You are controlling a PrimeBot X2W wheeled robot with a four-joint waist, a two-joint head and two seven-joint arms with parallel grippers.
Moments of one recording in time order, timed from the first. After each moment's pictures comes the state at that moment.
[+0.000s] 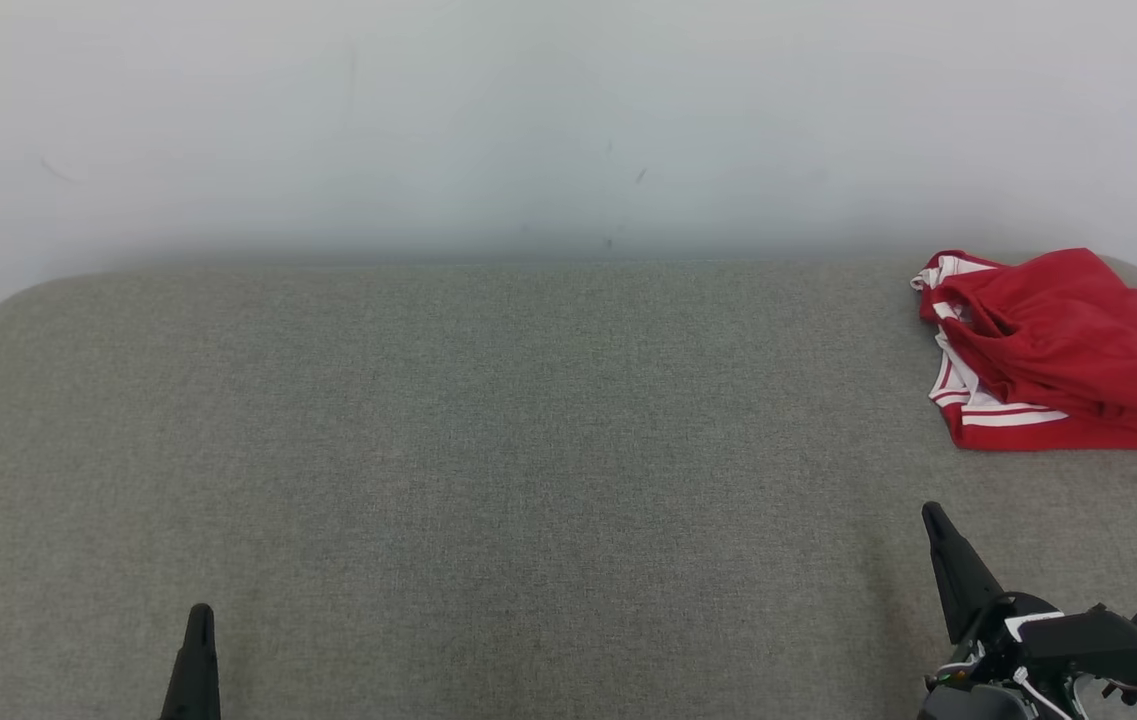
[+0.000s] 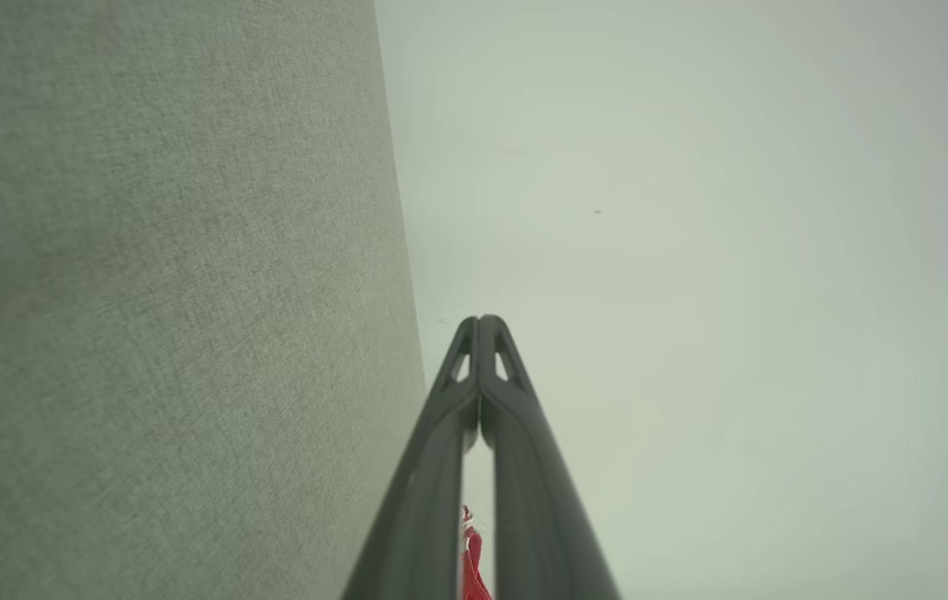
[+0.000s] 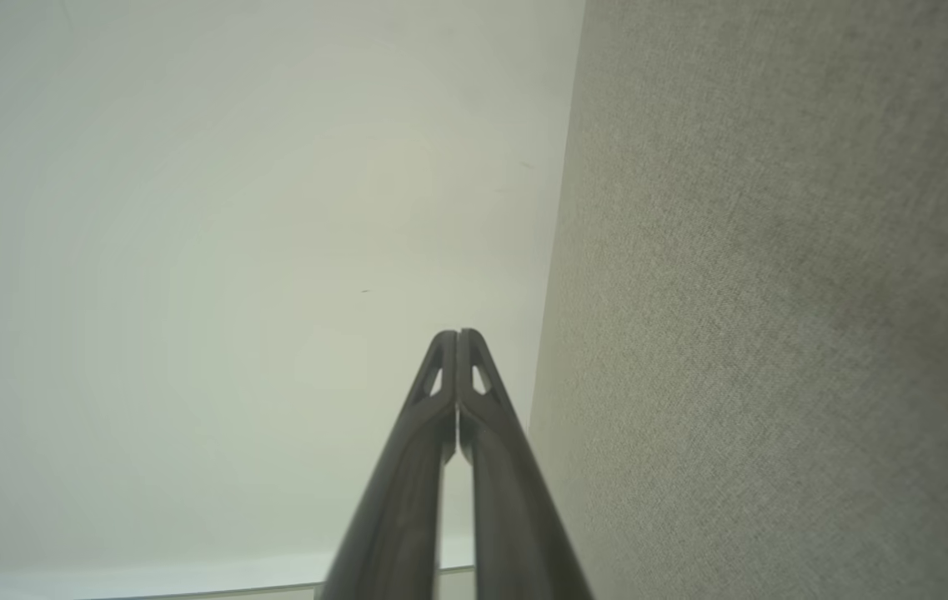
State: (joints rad) left arm 0.06 0.05 0.07 0.07 -1.61 -0.13 -0.01; right arm -0.10 -0.07 -0.11 0.24 1.61 0.13 0.20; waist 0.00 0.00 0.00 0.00
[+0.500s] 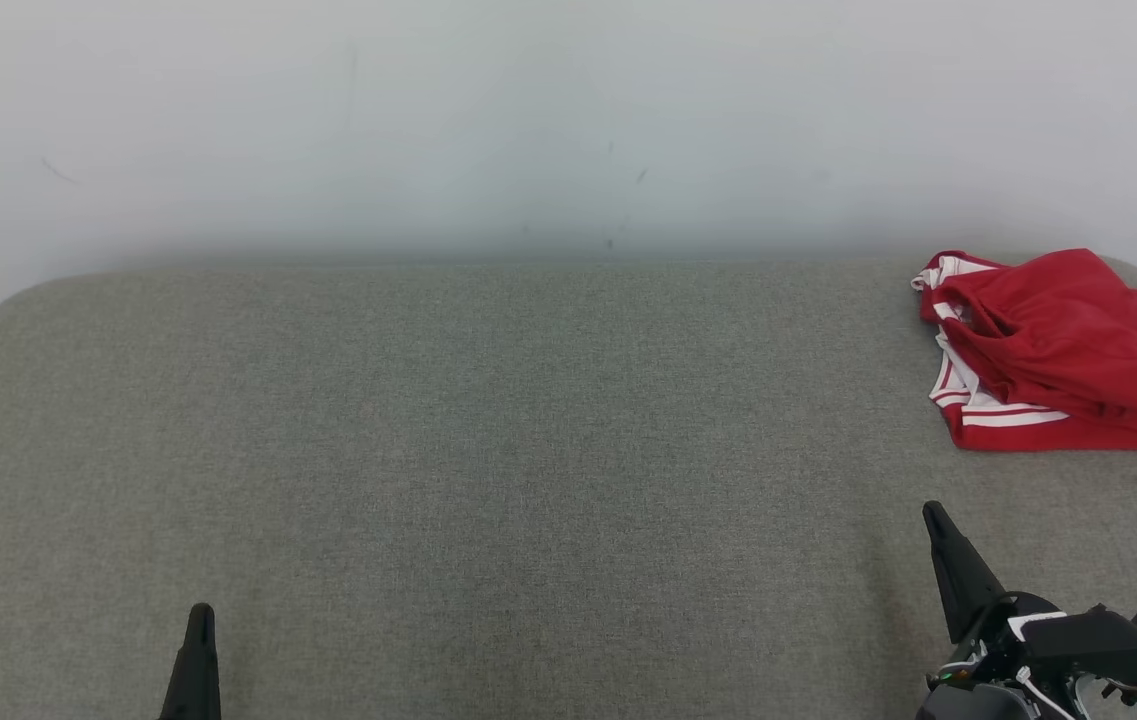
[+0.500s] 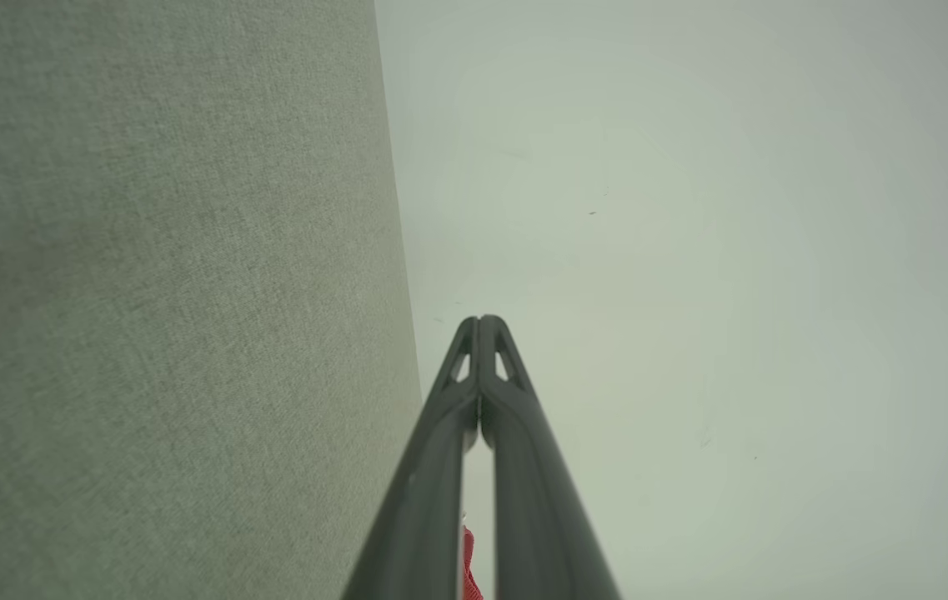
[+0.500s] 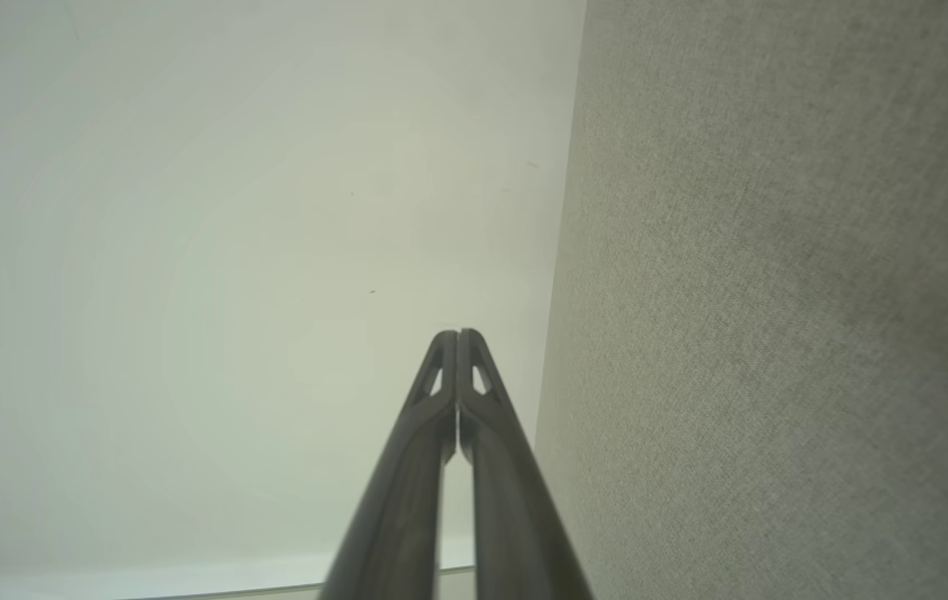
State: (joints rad) left arm 0.06 0.05 0.07 0.07 -1.63 -0.13 -0.01; right arm -0.10 -0.07 -0.12 0.25 1.63 0.13 0.21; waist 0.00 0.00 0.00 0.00
